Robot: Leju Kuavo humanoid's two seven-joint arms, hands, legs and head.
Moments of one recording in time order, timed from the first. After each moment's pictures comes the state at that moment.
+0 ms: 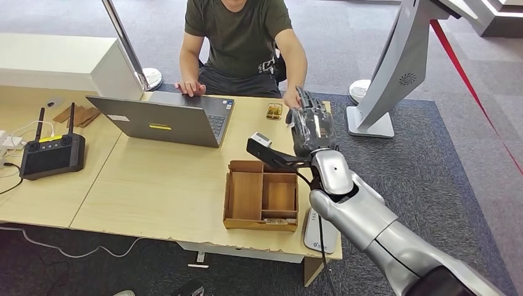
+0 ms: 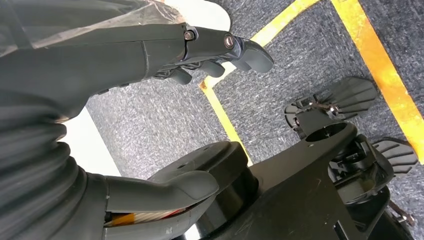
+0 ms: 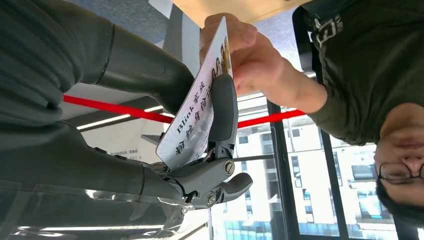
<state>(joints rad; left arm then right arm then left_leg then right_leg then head) -0.25 0.09 -1.04 -0.26 0.70 -0.03 0.25 -0.92 -0.01 1.04 -0.90 0.64 -0.35 0.37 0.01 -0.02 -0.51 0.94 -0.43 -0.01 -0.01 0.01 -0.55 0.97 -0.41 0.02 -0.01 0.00</state>
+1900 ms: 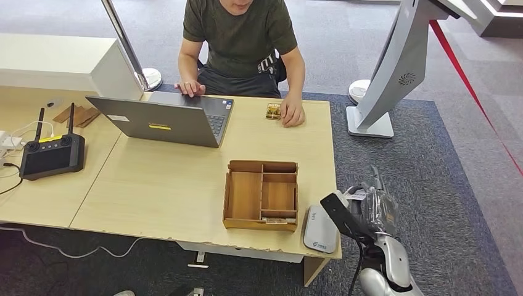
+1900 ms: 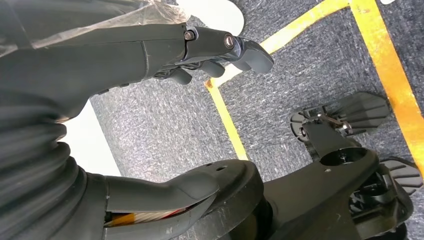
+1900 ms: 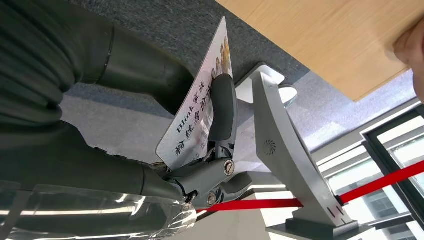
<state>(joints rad) -0.21 0.11 -1.00 -0.25 0.71 0.02 0.22 -0.27 -0.25 0.59 -1.32 0.58 -0.44 0.33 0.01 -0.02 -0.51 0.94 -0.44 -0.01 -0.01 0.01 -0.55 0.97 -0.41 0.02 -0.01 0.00</state>
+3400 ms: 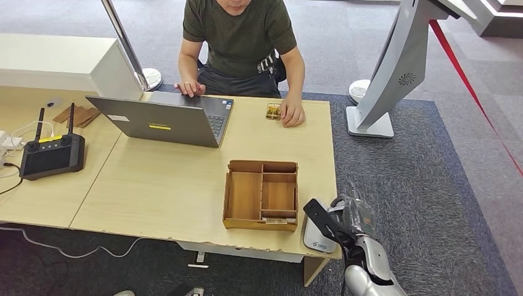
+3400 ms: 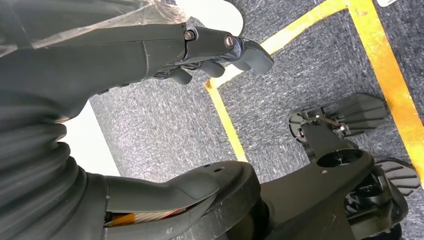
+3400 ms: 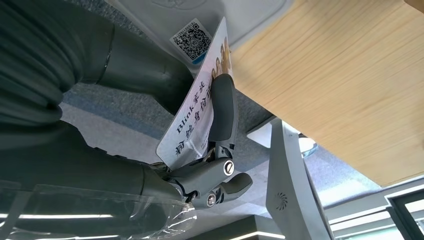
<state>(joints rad) -0.21 0.11 -0.98 -0.25 0.70 0.02 0.23 -0.33 -0.15 0.63 -1.08 0.54 -0.36 0.30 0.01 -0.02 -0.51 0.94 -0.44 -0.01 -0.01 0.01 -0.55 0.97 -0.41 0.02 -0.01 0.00</state>
